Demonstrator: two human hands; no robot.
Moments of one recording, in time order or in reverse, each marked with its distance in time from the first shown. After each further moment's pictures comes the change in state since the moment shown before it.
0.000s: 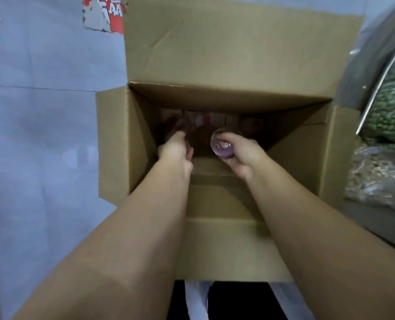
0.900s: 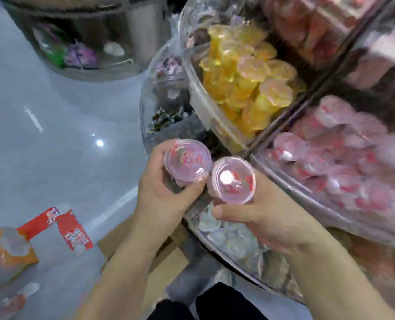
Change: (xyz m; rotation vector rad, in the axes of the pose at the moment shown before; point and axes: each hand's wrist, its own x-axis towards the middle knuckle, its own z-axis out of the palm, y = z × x) left_hand -0.775 0.015 -0.022 0.740 -1.420 1.433; right_hand -0.769 -0.140 -0.219 0.087 -0.118 -1.074
